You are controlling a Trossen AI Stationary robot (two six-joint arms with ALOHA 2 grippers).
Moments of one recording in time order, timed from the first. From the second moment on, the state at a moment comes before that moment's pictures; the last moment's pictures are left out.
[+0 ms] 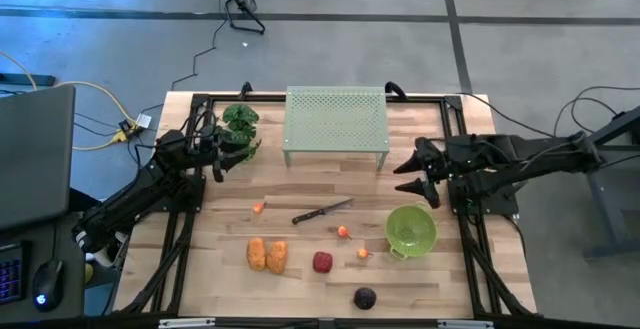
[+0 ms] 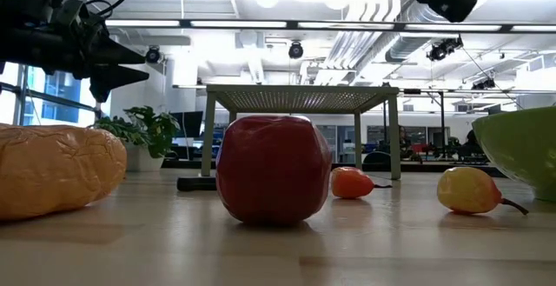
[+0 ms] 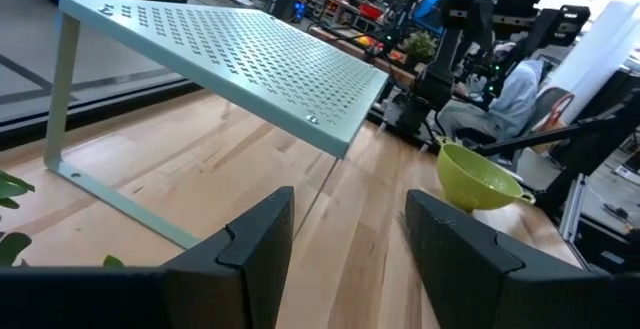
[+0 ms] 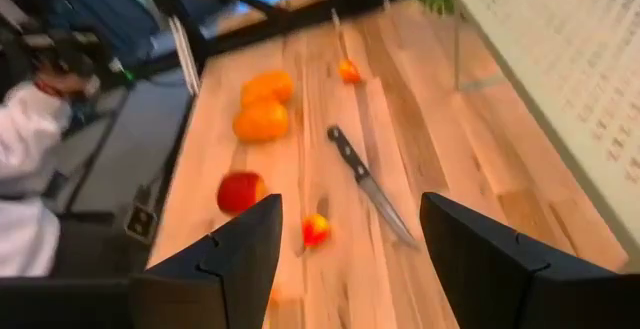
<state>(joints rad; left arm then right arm) 0.73 0.01 0.09 -0.13 0.49 -0.35 0.11 0.76 0.80 -0.55 -0.01 0.35</state>
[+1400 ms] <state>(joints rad) 0.73 0.01 0.09 -0.13 0.49 -0.35 0.26 1.24 0.81 -0.76 0.02 0.34</state>
